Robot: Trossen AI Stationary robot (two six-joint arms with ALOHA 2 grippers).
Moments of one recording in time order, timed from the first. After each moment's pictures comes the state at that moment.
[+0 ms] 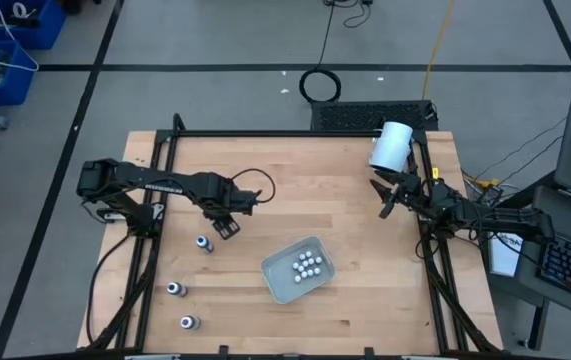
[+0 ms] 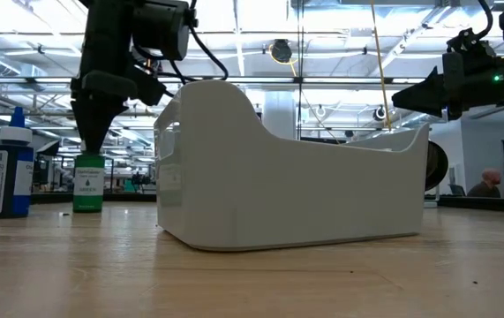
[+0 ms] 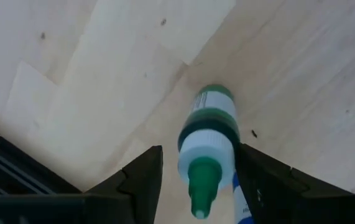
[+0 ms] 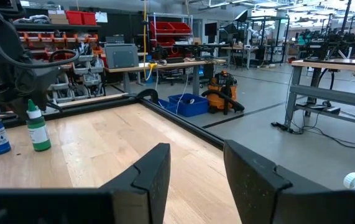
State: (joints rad) left arm 0.04 1.57 1.11 -1.25 -0.09 -0.63; right arm -0.13 0.12 0.02 0.13 0.47 0.01
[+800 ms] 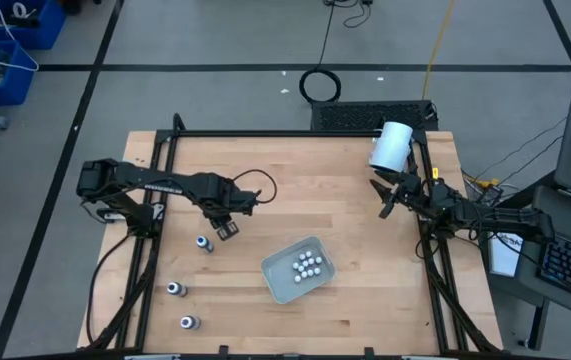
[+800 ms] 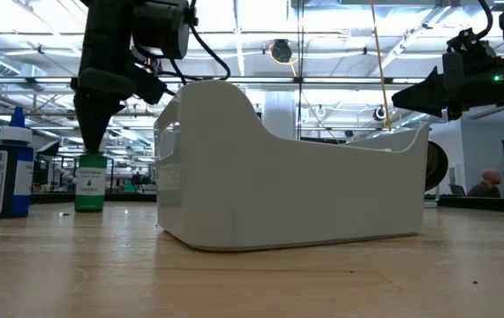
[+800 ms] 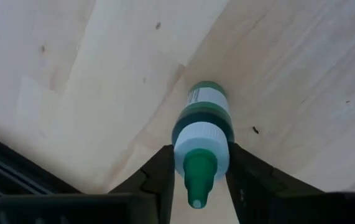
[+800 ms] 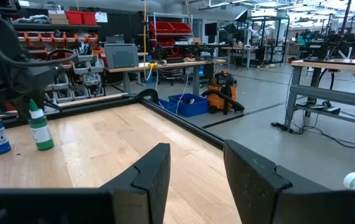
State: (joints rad) left arm 0.03 1.57 1.11 -1.23 -0.10 -0.56; right arm -0.13 0.12 0.02 0.13 0.47 0.01
